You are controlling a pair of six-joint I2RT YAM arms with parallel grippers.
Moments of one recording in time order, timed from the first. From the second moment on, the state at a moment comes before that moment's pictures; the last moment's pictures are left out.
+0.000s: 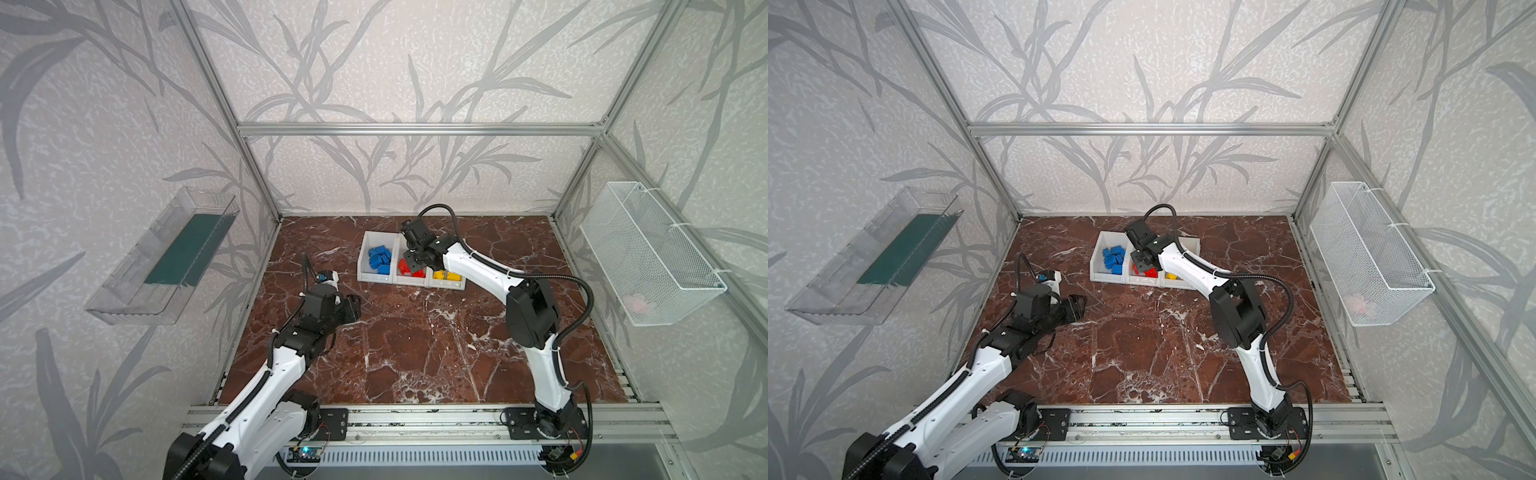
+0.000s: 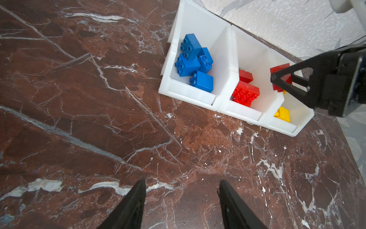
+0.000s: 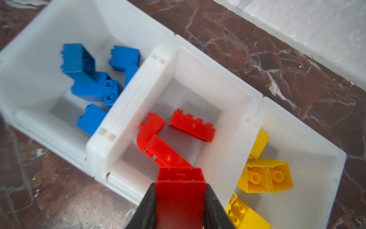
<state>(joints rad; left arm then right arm) -0.29 0.90 0.52 -0.26 0.02 -0.51 0.69 2.18 1.90 -0.69 0.26 0.16</state>
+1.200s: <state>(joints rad) -0.29 0.82 0.51 -0.26 0.00 -0.51 0.65 2.03 1.79 -0.66 0.19 0.24</state>
